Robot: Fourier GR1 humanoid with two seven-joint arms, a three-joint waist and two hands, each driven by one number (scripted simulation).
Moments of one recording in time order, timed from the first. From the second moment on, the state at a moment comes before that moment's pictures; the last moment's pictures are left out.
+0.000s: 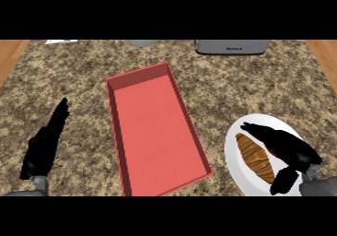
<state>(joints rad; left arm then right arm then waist) 0.00 0.24 0.01 -1.55 -0.14 0.09 0.09 -0.09 -0.41 0.17 -1.51 0.81 0.55 -0.05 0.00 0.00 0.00</state>
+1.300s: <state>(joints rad) 0.02 0.20 0.06 -1.57 -0.18 0.04 0.10 0.00 -0.28 0.13 -1.52 1.06 0.20 -0.03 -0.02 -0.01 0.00</state>
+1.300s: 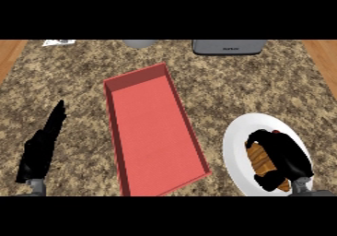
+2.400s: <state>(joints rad) 0.01 0.20 0.06 -1.55 -0.18 0.04 0.09 0.25 0.00 0.64 -2.33 1.37 0.06 0.62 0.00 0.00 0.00</state>
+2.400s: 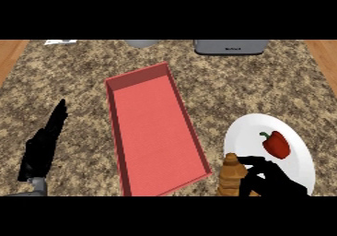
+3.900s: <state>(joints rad) -0.04 0.16 0.04 -1.53 -0.22 0.03 0.09 -0.87 0.00 0.56 -1.24 0.77 -0.22 1.00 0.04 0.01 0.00</state>
